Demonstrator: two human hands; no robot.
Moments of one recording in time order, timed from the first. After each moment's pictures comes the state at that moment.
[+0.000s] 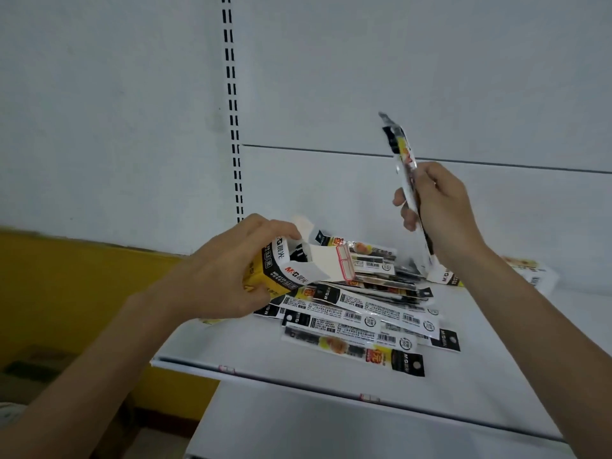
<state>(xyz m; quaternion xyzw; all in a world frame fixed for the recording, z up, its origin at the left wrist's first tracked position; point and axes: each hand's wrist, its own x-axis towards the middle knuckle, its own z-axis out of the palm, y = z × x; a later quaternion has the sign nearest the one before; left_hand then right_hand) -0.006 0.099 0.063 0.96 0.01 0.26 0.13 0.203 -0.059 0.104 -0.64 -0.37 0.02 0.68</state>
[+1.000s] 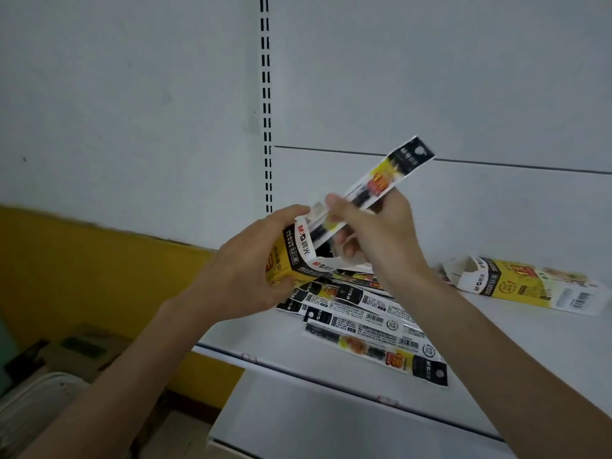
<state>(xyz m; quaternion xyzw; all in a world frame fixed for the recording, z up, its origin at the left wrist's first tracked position) -0.014 0.085 0.054 0.92 0.12 0.33 0.15 0.128 -0.025 0.094 -0.59 -0.41 0.17 0.68</state>
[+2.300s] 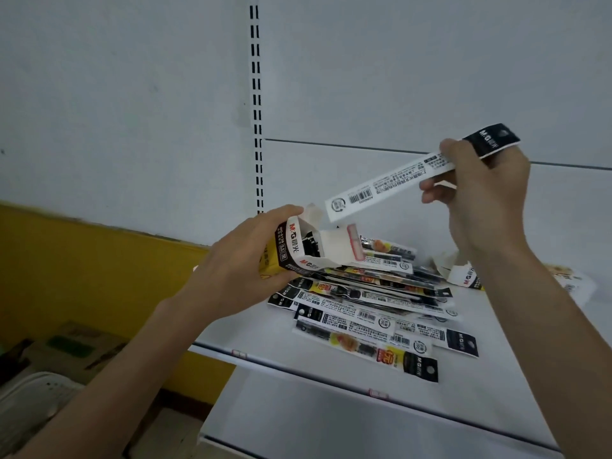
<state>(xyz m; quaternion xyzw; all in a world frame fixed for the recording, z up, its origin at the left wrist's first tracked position) -0.006 0.090 0.042 0.92 0.12 0.35 0.12 0.178 -0.068 0.127 -0.49 -0.34 0.02 0.80</state>
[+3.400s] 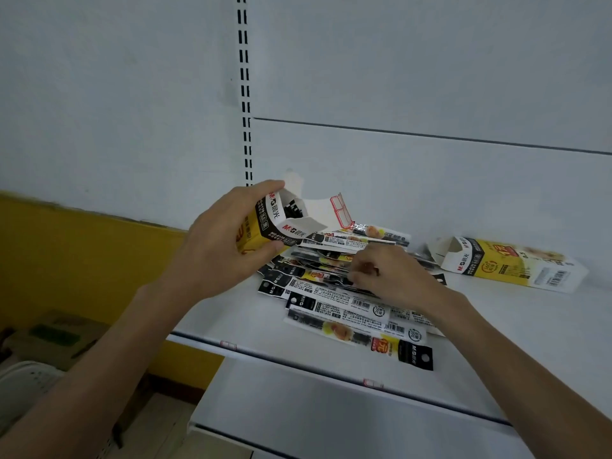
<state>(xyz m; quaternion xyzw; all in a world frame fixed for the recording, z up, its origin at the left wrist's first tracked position) -0.002 0.102 0.040 0.90 0.13 0.41 0.13 0.213 -0.034 0.010 -0.79 -0.60 -0.01 0.16</state>
